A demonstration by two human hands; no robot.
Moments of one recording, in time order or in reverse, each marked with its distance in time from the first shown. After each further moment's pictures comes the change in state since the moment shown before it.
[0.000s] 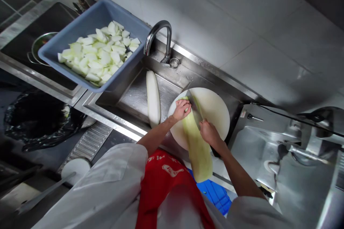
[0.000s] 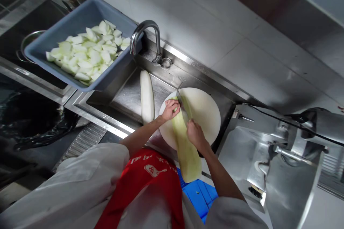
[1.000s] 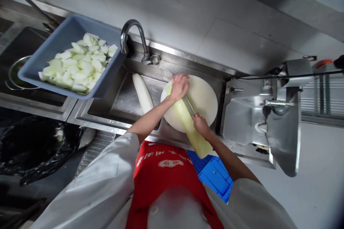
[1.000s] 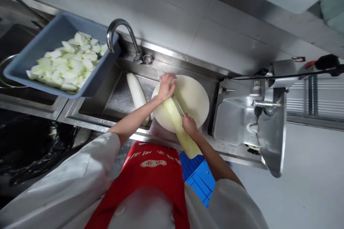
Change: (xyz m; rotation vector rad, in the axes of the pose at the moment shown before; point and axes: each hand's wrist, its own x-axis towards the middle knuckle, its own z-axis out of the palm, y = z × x) left_hand 0.063 0.070 -0.030 0.009 0.017 0.187; right_hand -0.034 0.022 0.108 0.155 0.161 0.140
